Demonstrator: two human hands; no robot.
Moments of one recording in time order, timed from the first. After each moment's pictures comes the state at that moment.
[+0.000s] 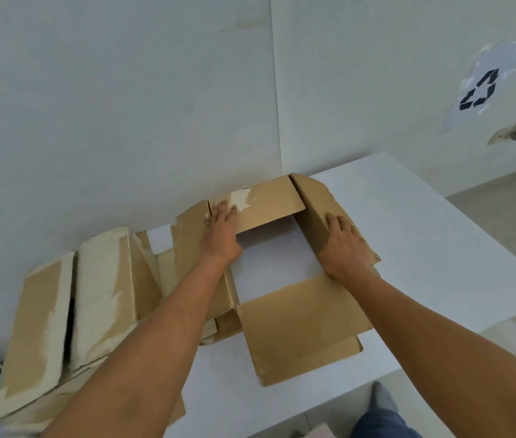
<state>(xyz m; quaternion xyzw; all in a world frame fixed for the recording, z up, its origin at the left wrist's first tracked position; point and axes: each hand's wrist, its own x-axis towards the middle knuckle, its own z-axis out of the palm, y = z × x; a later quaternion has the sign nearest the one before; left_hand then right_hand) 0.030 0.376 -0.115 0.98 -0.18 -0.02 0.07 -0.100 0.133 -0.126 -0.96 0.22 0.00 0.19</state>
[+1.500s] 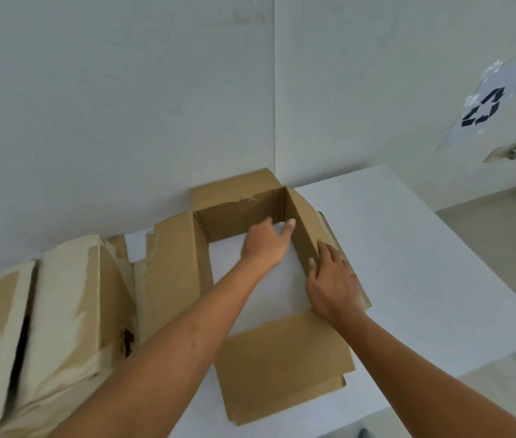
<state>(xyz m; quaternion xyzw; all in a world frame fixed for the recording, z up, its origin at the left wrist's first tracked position) 0.016 0.252 -0.096 0.94 -0.08 -0.13 0.32 -0.106 0.143 -0.123 -0.93 0.22 -0.02 0.28</state>
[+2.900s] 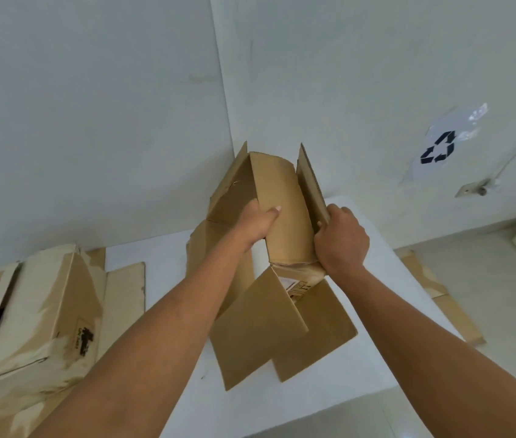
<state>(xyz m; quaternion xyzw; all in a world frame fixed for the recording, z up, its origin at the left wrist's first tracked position) -0.003 0.141 -0.008 0.80 -0.05 -0.16 0.57 -0.102 -0.012 -0.016 -0.93 0.24 -0.20 0.21</state>
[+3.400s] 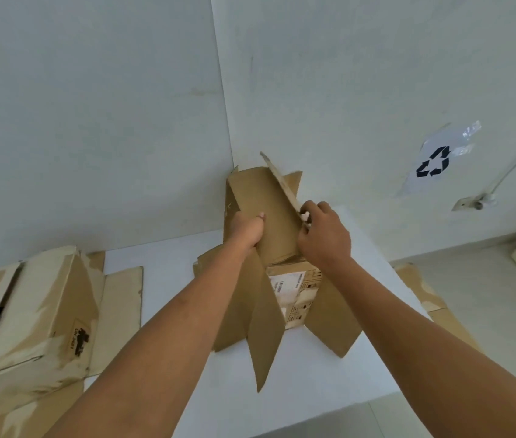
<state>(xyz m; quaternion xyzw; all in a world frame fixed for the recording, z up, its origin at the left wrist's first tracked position) -0.004 0.135 -0.011 0.80 0.10 -0.09 0.59 -0.092 -0.015 -0.004 -0.94 0.09 -0.20 0.26</state>
